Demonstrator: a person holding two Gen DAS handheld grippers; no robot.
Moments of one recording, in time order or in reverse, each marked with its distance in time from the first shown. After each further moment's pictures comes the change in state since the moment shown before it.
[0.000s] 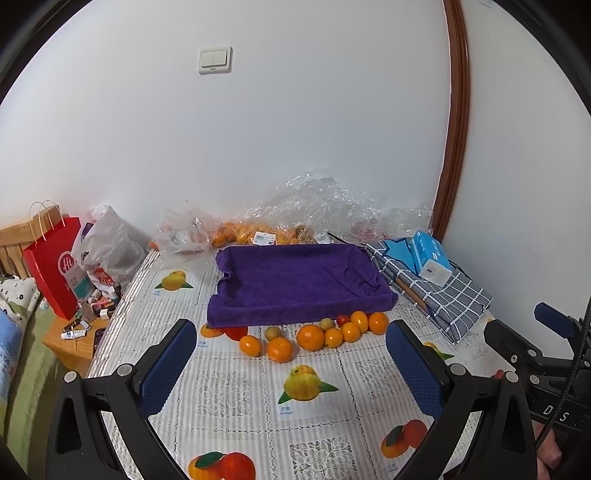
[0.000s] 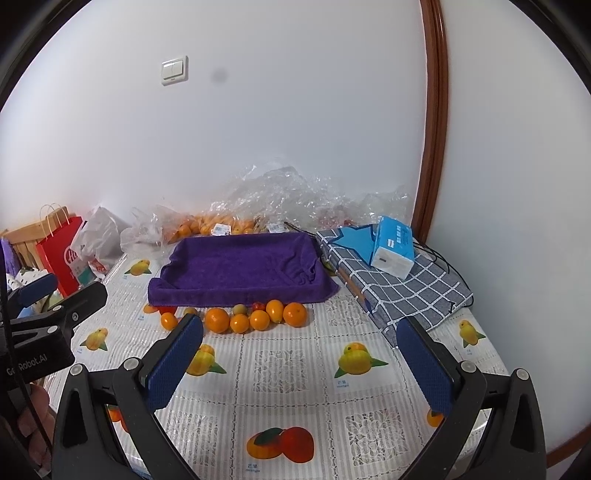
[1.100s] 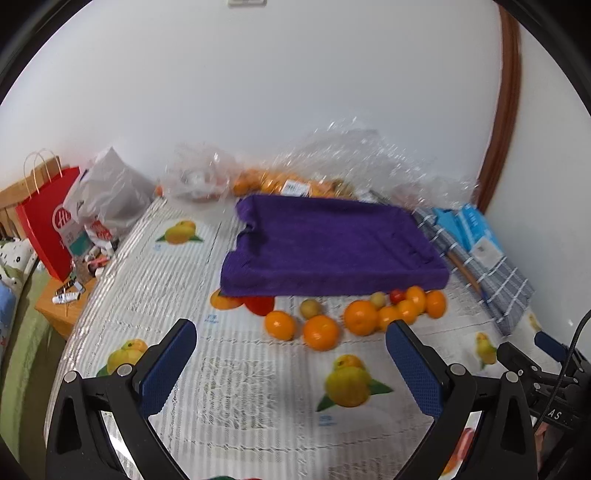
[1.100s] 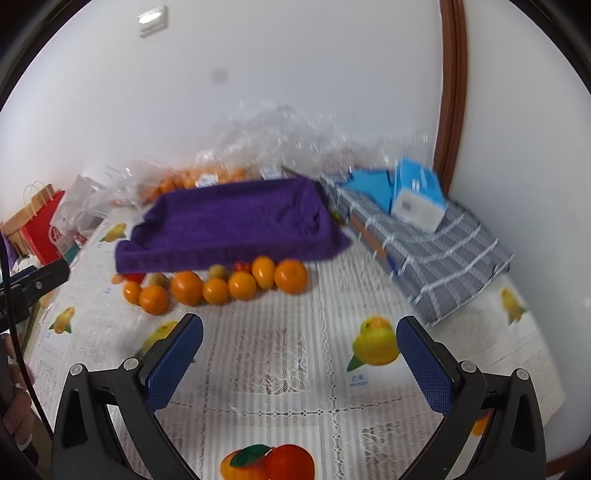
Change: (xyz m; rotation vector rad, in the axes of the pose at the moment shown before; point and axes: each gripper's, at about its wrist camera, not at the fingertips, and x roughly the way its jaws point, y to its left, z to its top) left arm 0.109 0.049 -0.029 -0.079 0.162 0.066; right arm 0.129 -0.016 -0.043 0.049 0.194 0.048
